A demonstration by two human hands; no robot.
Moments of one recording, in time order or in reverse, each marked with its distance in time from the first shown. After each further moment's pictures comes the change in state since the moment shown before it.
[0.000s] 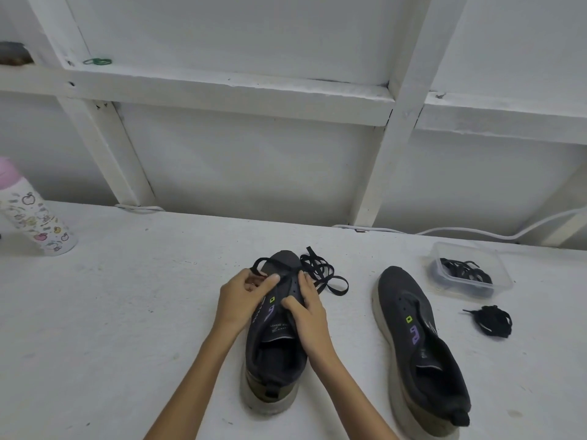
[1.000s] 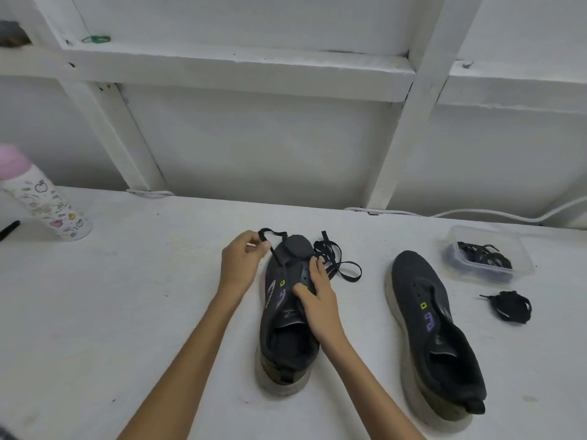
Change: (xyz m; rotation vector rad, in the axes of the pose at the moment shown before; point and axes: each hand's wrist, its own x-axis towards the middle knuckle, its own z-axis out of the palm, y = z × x) left_hand 0.022 0.028 -0.018 -0.009 0.081 0.034; right_hand 0.000 -0.002 0.000 -0.079 -0.021 0.019
